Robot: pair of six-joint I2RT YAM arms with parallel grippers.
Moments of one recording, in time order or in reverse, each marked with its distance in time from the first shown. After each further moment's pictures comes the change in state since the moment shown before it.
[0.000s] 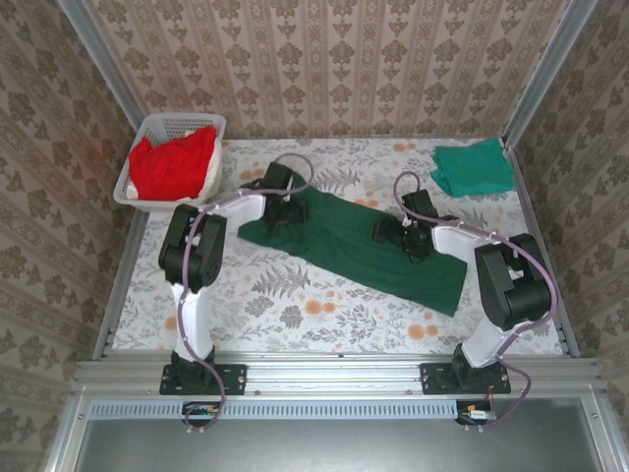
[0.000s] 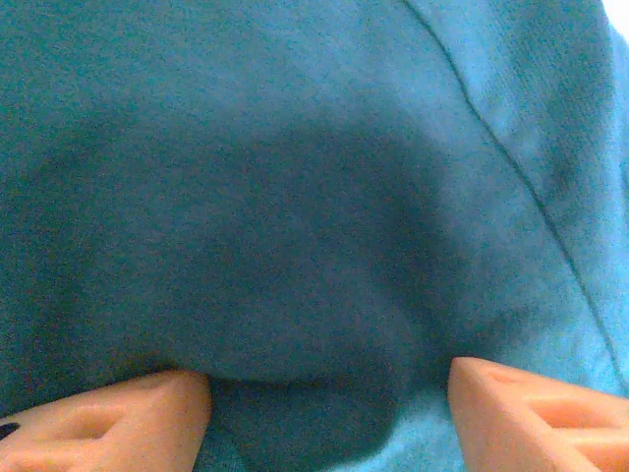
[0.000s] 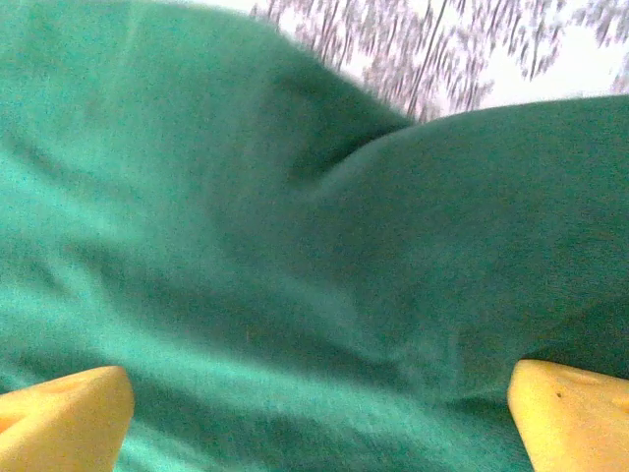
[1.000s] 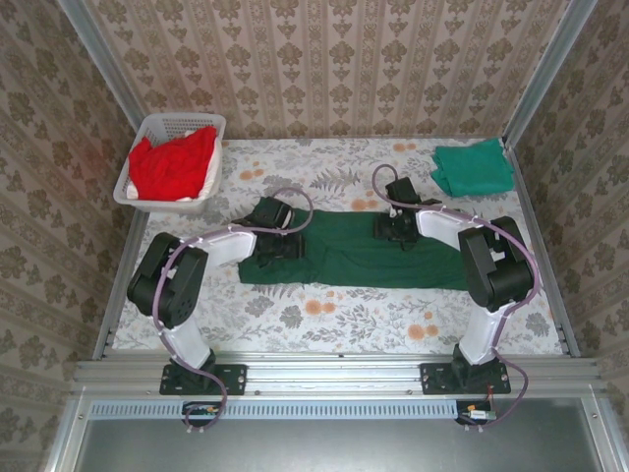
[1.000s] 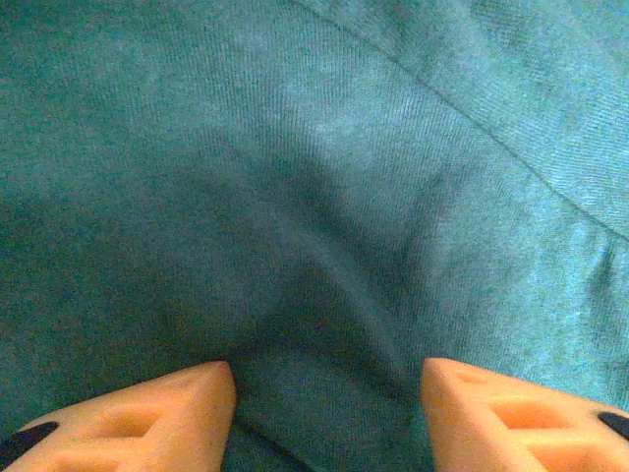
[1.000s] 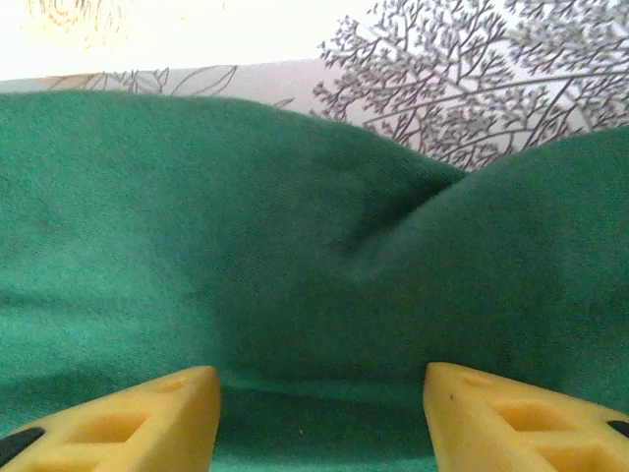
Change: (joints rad) left arm -0.114 -0.391 -0.543 0.132 -0.009 -0.033; right arm 0.040 0.177 0.232 -0.132 0.132 -0.190
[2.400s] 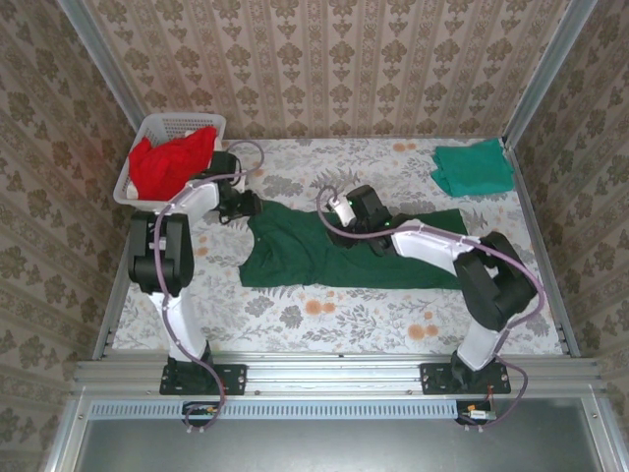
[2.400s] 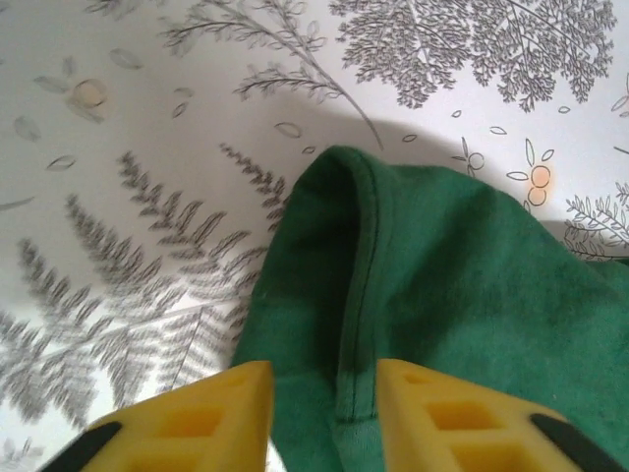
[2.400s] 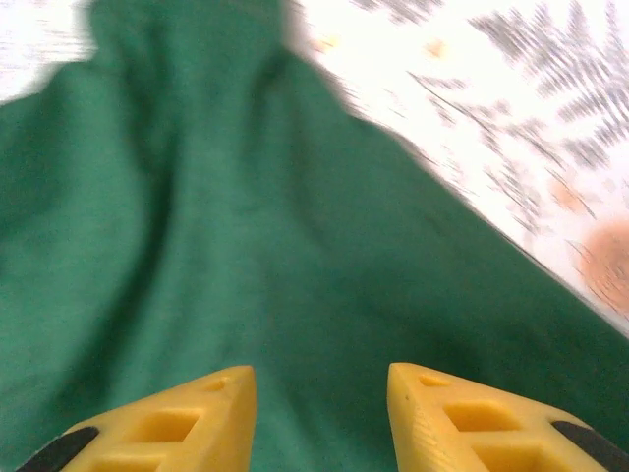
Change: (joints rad) left arm 0.367 0.201 0.441 -0.303 0.126 0.198; right arm 0.270 -0.072 -0.013 0.257 -0.070 -0.417
